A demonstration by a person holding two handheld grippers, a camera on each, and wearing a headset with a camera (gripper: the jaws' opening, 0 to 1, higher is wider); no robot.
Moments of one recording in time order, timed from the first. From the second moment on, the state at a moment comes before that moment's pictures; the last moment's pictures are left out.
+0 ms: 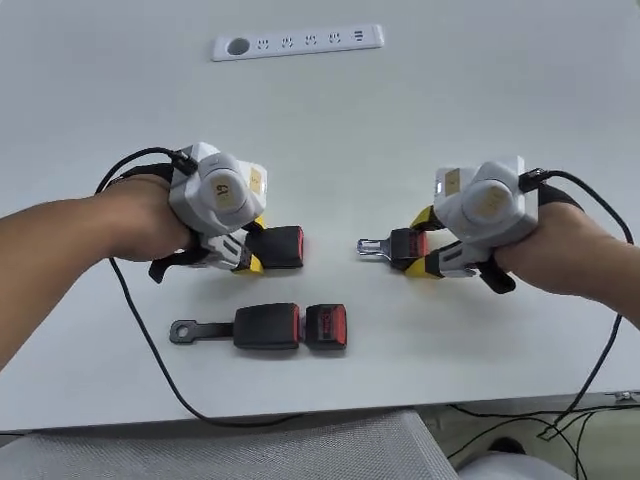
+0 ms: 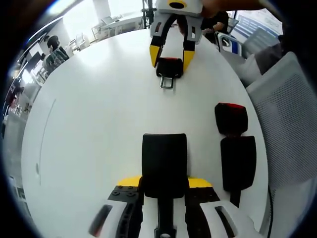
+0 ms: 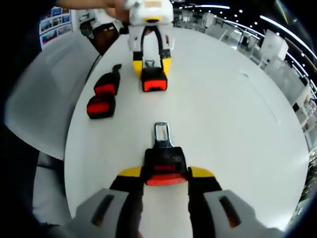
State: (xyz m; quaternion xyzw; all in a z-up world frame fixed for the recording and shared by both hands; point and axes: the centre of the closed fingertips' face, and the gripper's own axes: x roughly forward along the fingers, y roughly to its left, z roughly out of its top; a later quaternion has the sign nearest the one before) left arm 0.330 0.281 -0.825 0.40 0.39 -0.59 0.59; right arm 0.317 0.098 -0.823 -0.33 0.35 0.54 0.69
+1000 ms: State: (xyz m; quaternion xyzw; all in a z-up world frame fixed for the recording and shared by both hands) left arm 0.330 0.292 -0.815 0.39 0.38 -0.55 0.63; right arm 0.312 0.063 -0.802 -0.30 0.36 0.48 0.74
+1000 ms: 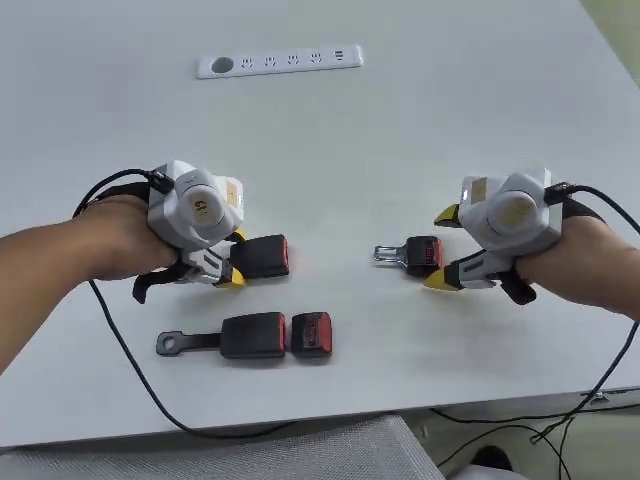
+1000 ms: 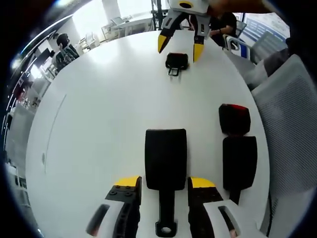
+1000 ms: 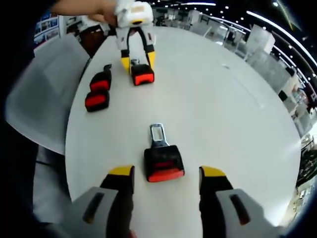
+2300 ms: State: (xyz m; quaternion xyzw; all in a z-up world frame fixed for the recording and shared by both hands) left arm 0.225 0.423 -0.734 0.19 0.34 -0.37 0.84; right arm 0.238 0.061 -0.745 -0.20 0.28 0.41 0.84
